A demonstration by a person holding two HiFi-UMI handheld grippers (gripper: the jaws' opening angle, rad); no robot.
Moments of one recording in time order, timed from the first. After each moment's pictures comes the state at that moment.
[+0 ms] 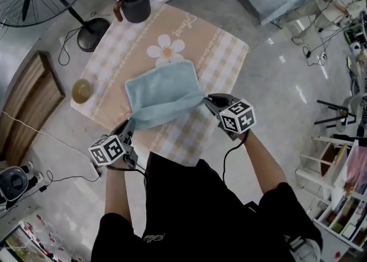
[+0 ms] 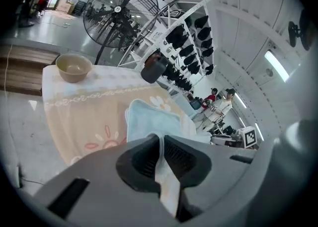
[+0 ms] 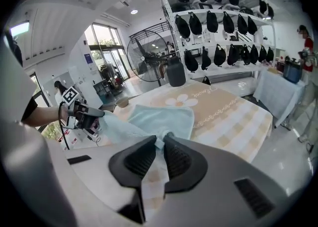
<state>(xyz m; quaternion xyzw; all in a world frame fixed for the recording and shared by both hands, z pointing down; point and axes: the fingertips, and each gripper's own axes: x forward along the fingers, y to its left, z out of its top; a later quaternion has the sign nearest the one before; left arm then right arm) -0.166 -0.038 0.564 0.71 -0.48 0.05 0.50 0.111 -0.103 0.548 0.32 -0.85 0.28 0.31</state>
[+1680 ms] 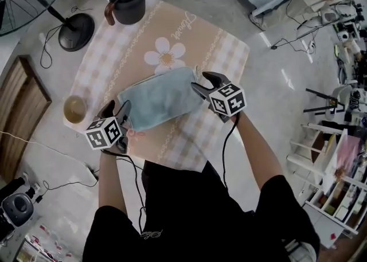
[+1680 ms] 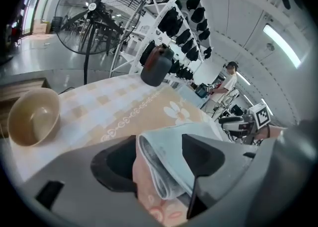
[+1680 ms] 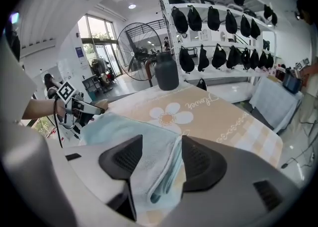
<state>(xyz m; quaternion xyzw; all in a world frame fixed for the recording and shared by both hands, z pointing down) -0.212 -0.182 0.615 0.75 -0.48 0.15 0.44 0.062 -0.231 0.584 0.36 -0.83 0.26 0.33</state>
